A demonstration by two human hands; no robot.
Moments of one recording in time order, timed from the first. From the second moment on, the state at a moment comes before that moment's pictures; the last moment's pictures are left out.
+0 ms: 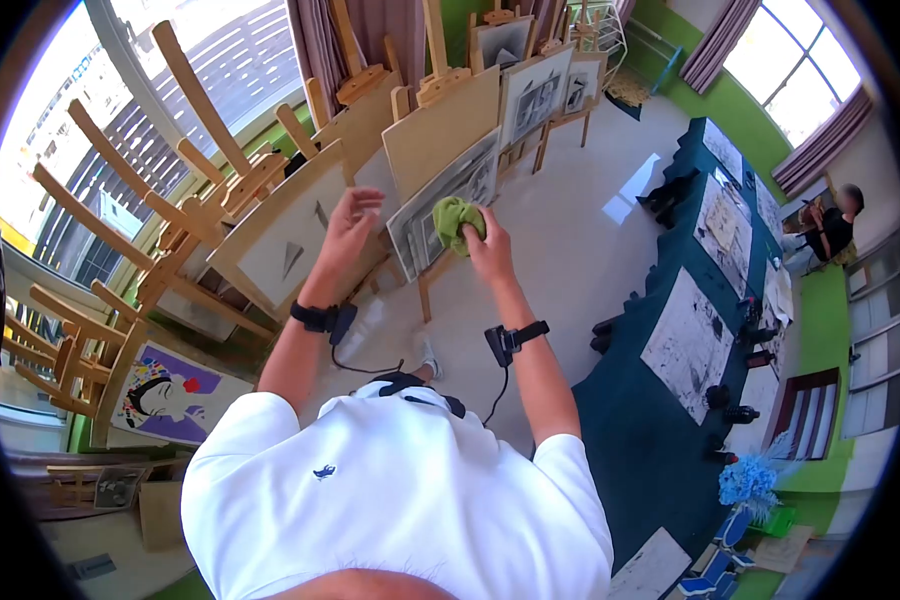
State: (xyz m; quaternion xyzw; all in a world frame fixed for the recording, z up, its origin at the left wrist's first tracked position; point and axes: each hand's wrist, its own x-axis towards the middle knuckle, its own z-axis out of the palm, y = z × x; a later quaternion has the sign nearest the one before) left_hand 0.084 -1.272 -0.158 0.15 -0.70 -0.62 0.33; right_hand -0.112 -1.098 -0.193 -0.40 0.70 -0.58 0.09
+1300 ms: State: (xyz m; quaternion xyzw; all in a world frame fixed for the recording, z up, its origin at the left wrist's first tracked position) left_hand -0.137 -1.449 -0.153 0.36 -0.70 -0.46 0.41; right_hand -0.358 -1.369 -0.144 -0.63 0.62 -0.46 0.01
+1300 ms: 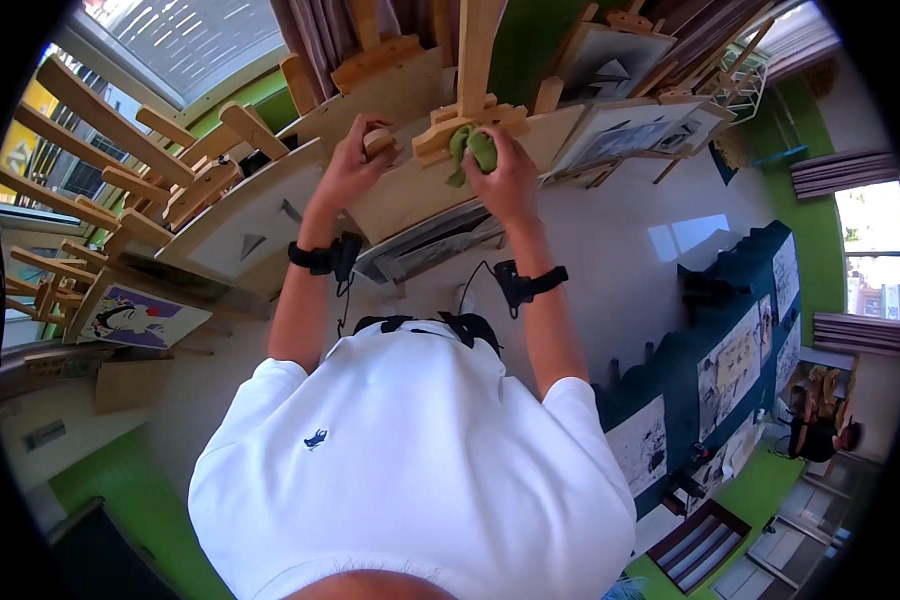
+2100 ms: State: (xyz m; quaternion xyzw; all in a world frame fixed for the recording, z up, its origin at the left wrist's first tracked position) left_hand -0.148 -1.272 0.074 0.12 -0.79 -0.09 0.59; right_hand -0.525 -1.466 -0.140 -0.65 0.54 -0.53 0.11
